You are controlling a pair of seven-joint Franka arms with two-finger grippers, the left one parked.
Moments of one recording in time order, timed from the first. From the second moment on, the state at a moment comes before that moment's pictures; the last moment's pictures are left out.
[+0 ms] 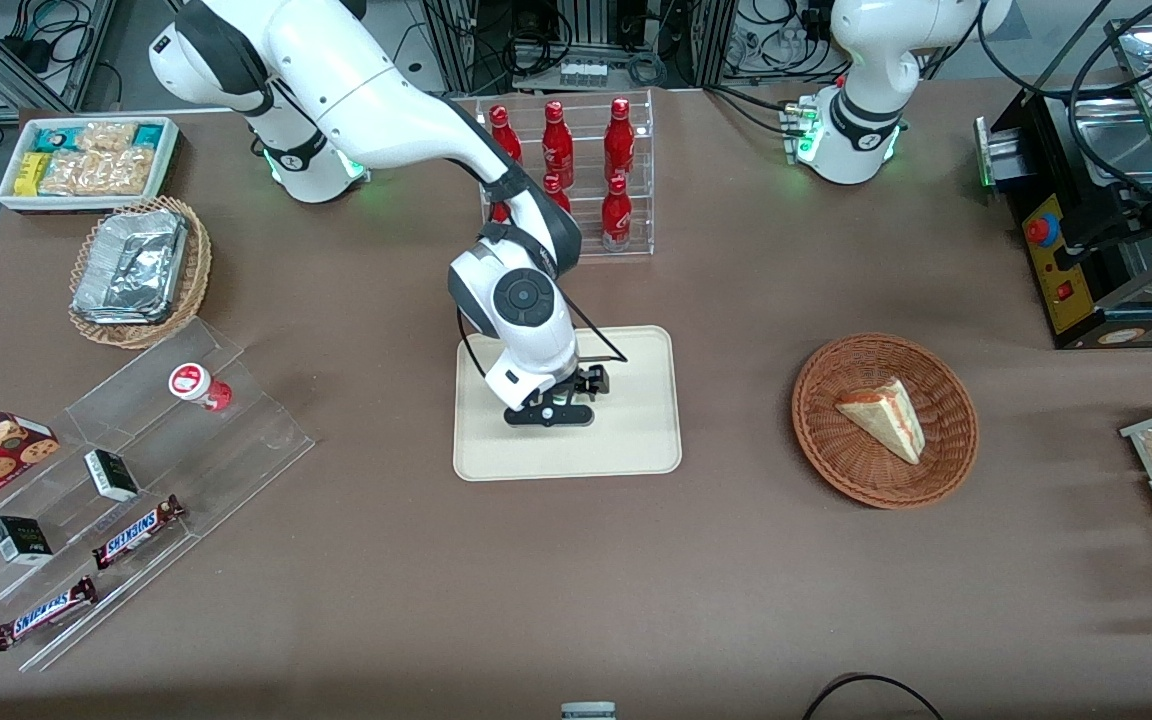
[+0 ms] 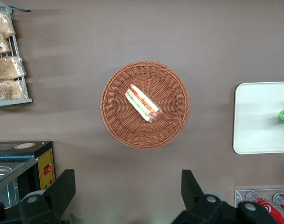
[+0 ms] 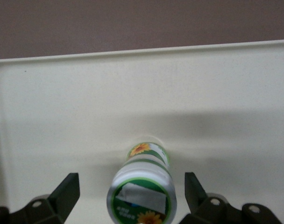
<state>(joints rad) 0.78 0.70 -0.05 -1.57 0.10 2.34 0.72</state>
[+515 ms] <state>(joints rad) 0.75 0.55 -0.07 -1.56 0.10 2.09 0.58</state>
